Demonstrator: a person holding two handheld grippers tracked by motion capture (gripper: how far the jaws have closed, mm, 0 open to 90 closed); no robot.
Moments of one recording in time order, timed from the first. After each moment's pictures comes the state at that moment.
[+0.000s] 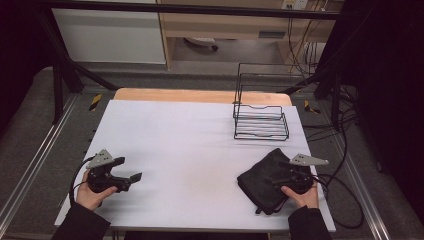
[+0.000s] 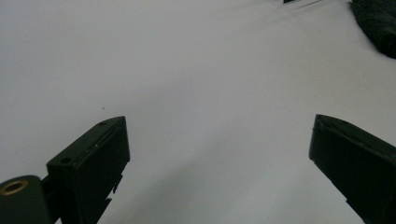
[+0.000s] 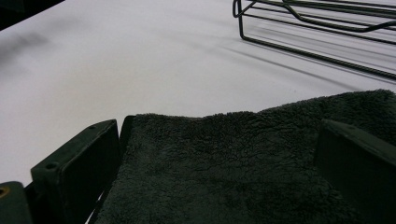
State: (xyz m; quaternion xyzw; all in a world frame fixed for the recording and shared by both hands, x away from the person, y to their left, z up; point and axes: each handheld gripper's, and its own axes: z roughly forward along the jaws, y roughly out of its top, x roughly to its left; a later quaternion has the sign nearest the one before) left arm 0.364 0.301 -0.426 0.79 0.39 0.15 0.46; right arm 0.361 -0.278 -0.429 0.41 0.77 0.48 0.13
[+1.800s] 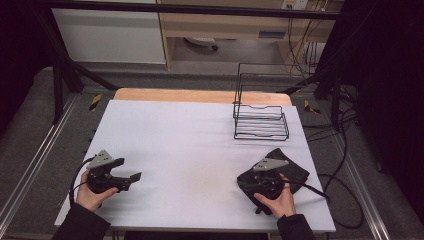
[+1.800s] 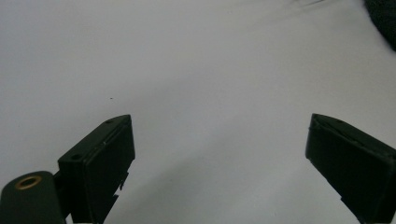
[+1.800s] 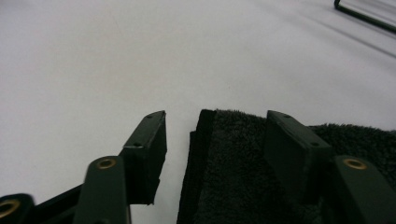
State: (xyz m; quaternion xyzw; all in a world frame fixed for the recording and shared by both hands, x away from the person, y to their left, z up) left arm 0.364 0.302 -0.429 0.78 0.40 0.16 0.45; right arm 0.356 -0.193 -0.433 0.37 0.84 0.38 0.12
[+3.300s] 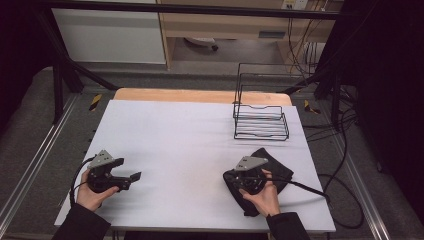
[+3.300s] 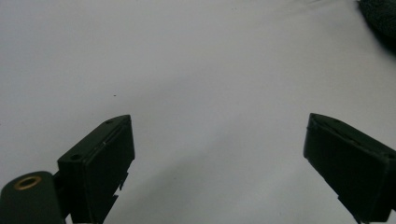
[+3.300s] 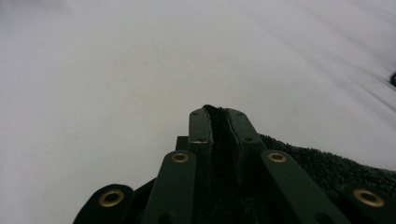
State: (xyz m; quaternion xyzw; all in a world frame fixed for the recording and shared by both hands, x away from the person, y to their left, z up) left arm 0.365 0.302 -0.430 0.78 0.41 0.16 0.44; right arm 0.362 -0.144 -0.425 0.29 0.86 0.39 0.15
